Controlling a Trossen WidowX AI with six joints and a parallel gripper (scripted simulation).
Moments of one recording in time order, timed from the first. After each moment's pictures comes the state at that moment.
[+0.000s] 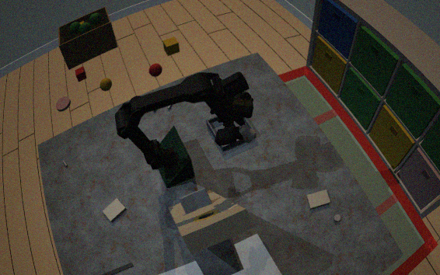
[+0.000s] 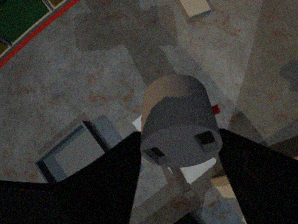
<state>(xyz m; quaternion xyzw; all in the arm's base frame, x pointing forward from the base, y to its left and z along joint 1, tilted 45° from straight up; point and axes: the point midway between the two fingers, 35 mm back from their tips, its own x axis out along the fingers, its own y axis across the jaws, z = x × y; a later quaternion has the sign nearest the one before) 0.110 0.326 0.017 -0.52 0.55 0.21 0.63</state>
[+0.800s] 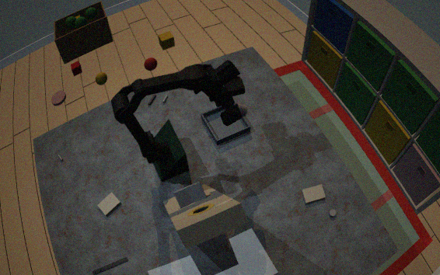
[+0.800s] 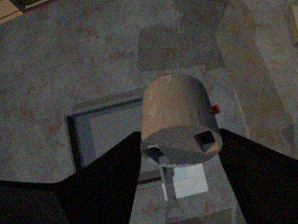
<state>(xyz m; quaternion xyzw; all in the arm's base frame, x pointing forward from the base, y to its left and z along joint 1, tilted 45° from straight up) 0.014 0.312 -0.061 -0.56 0.54 0.39 0.49</state>
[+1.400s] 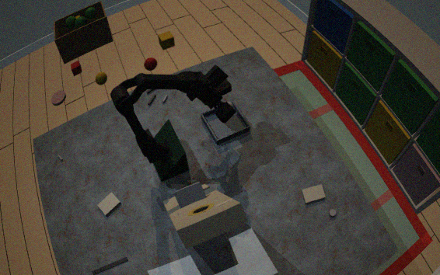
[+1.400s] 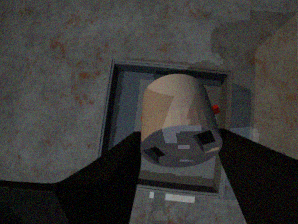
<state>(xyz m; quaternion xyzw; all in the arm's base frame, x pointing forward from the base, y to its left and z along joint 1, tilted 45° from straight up) -0.066 0.245 -0.117 -0.58 0.52 0.50 0.37</state>
